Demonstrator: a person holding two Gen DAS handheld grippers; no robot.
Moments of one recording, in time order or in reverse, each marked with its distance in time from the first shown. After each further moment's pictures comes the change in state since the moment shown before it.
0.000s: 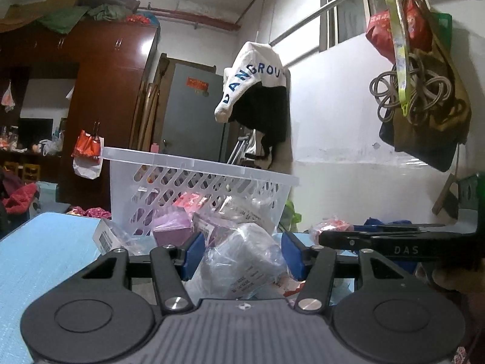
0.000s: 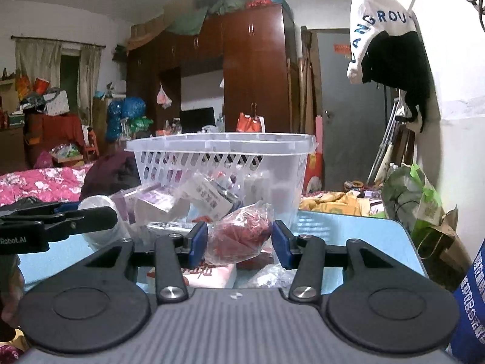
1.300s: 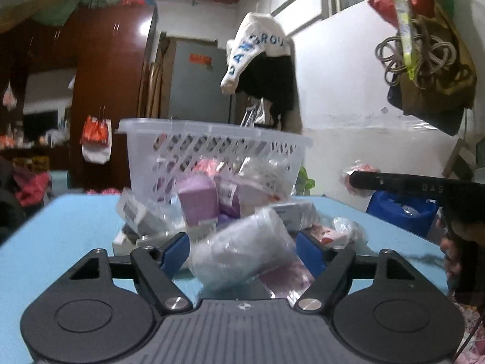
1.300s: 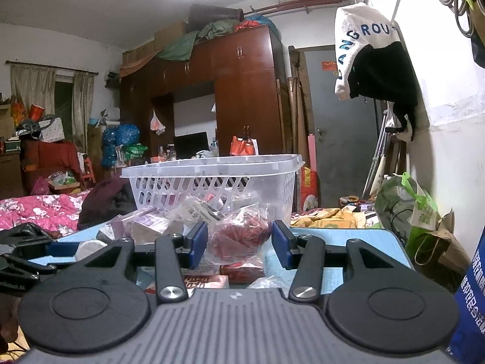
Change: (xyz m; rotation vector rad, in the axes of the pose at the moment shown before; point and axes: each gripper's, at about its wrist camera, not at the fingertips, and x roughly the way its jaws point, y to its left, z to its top) left arm -0.004 0.014 -0.012 0.052 0.153 0.048; right arm -0.012 -0.006 -0.004 0.051 -0.095 -0.021
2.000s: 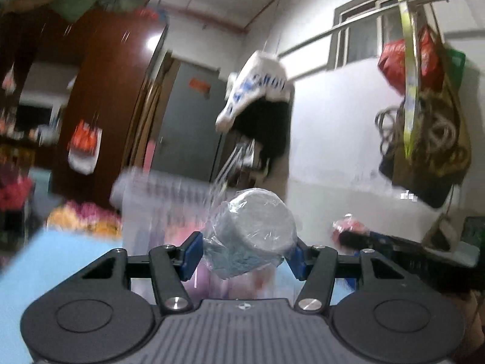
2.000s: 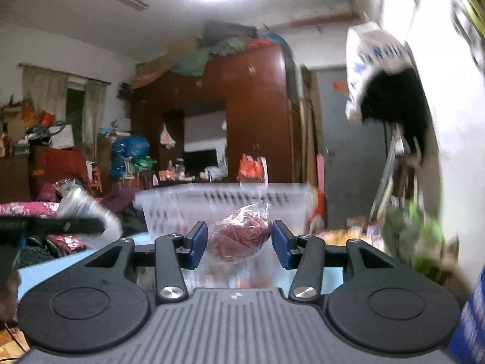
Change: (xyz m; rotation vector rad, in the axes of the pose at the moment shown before) left arm -0.006 0.021 0.082 -0.124 -0.164 -0.094; right arm -0.001 0.018 0.044 -0.076 -0.087 0.032
